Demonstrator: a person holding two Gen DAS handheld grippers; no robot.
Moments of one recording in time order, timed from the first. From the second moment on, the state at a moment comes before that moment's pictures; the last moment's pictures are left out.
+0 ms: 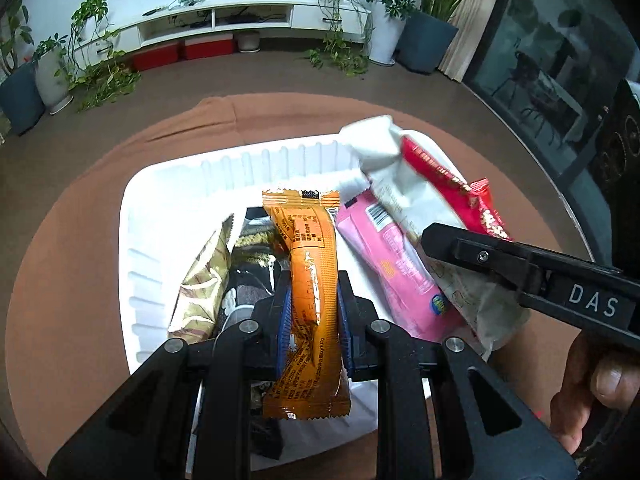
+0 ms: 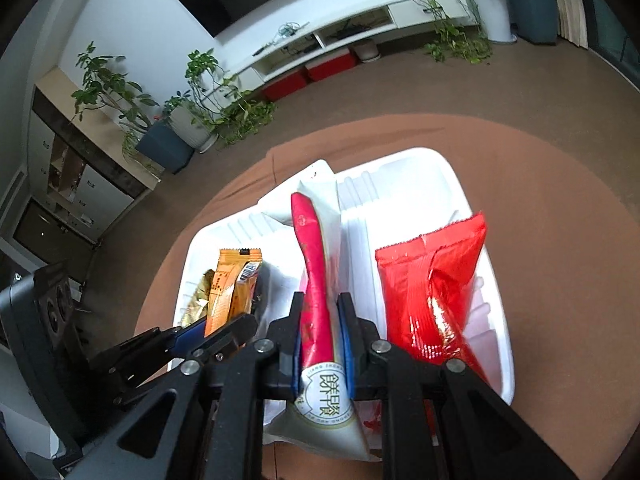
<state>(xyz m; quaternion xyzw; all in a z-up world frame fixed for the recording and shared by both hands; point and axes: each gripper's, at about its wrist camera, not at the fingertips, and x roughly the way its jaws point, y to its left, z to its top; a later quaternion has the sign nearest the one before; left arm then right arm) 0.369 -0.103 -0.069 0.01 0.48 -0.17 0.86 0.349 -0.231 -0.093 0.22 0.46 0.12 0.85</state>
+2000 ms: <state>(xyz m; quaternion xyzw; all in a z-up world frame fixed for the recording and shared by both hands) 0.088 -0.043 -0.056 0.06 0.43 -0.27 0.86 0.104 -0.213 -0.097 0.19 0.47 0.18 0.84</state>
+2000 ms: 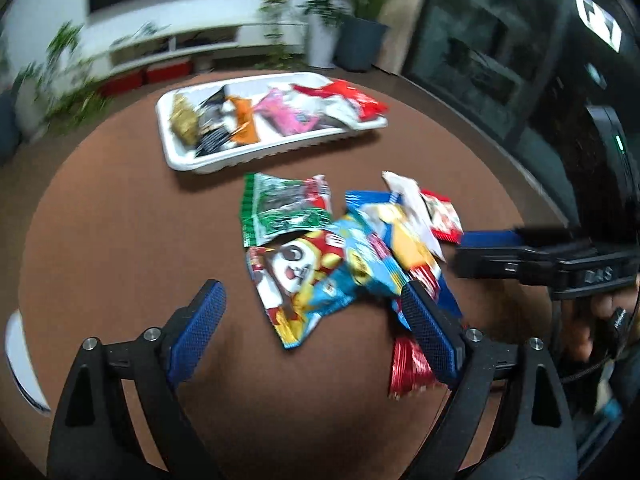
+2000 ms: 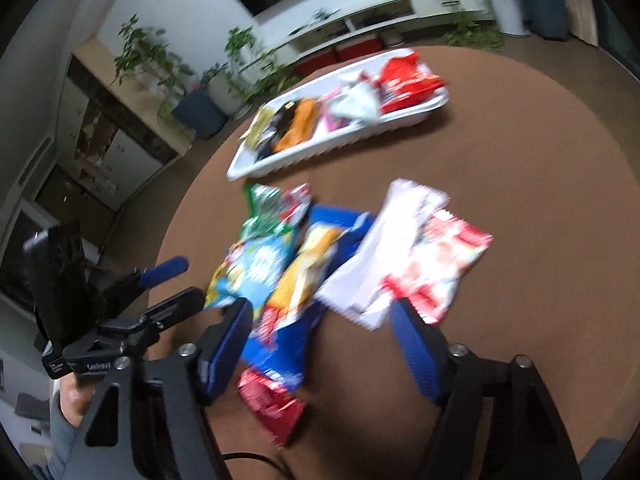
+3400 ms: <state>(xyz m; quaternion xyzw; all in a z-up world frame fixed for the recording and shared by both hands) 0.146 -0.099 -0.096 0.18 0.51 -0.25 0.81 0.107 -0.179 -0.117 0.06 0.51 0.16 0.84</state>
